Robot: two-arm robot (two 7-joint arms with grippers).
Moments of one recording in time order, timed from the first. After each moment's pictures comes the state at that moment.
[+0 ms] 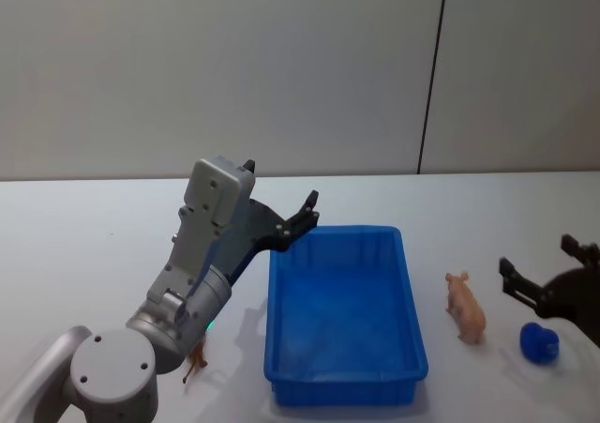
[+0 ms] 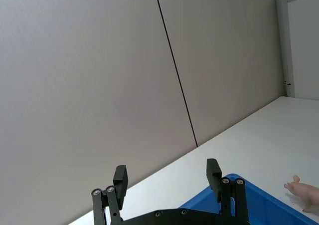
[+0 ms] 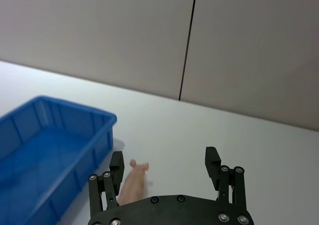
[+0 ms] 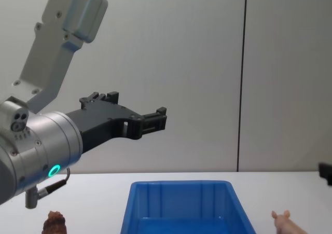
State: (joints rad) left arm -0.24 0.38 0.45 -1.63 -0.20 0.01 -0.01; right arm -0.05 0.43 -0.17 -1.71 0.31 0.10 0.14
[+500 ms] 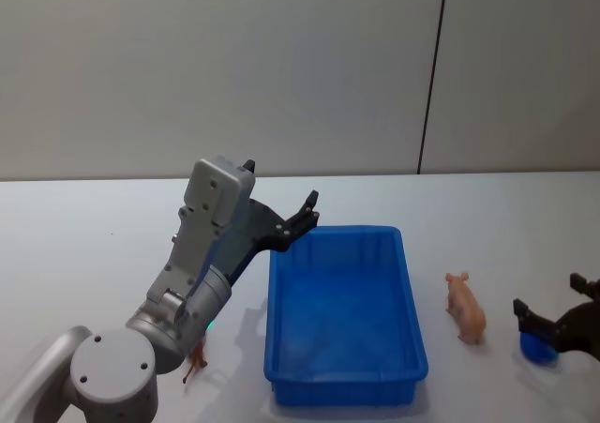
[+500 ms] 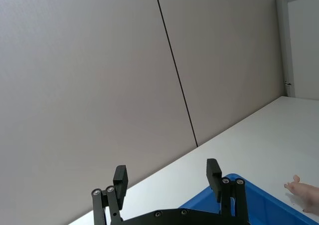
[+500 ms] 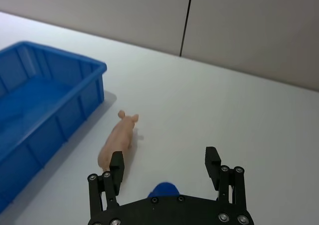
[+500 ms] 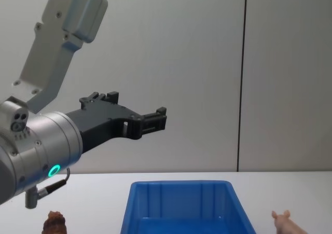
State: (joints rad) left arm -0.24 0.38 0.45 -1.63 -0.20 0.01 -0.01; right arm -0.04 0.48 -0.15 -1.64 0.30 0.19 0.24
